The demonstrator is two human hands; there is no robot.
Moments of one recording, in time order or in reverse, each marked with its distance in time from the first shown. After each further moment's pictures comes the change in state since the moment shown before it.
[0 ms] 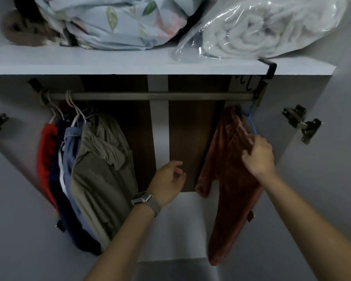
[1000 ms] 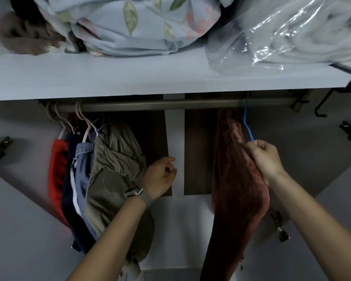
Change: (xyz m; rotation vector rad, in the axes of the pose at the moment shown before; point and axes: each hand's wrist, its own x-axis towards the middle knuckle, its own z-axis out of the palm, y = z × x) left_hand 0.080 -0.071 -0.069 0.057 0.012 -0.050; right_hand 0.036 -0.079 0.044 0.970 -0.209 0.364
